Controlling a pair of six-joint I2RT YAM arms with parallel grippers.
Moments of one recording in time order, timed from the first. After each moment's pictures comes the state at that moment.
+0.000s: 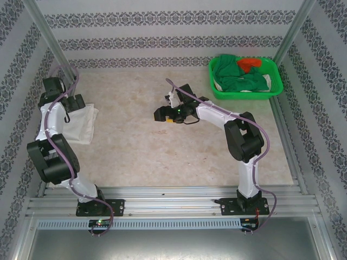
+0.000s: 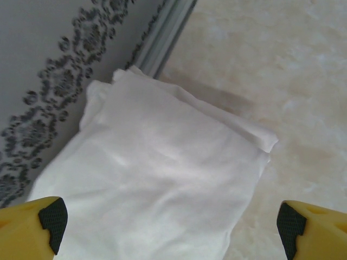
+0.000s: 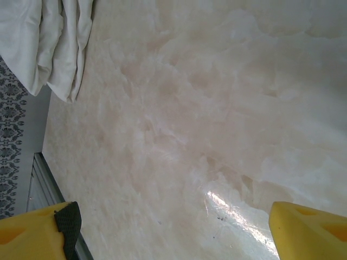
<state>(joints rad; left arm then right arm) 0.44 1.69 1.38 -0.62 -0.04 -0.06 0.53 2.04 1.52 -0.39 -0.67 0.47</state>
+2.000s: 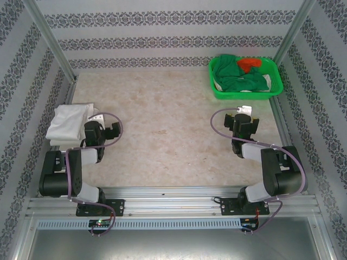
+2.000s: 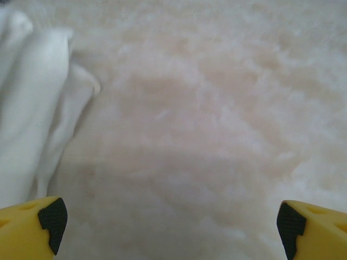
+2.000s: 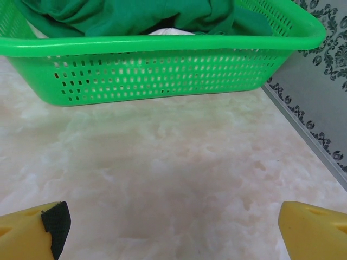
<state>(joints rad) 0.11 1.47 0.40 0.58 0.01 -0.10 0.09 1.47 0.48 0.55 0.40 0.07</state>
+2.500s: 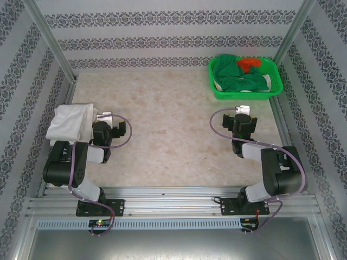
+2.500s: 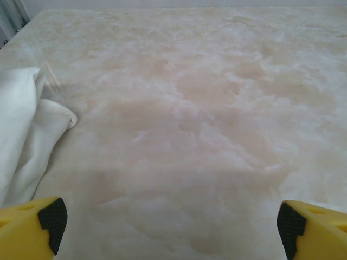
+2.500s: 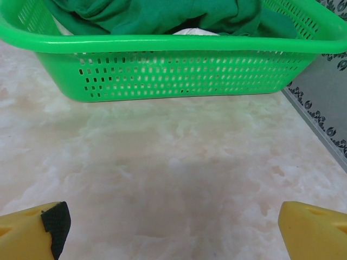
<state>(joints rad) -0.01 1.58 0.39 0.80 -0.11 -0.03 0.09 1.47 0.48 0.55 0.34 0.05</state>
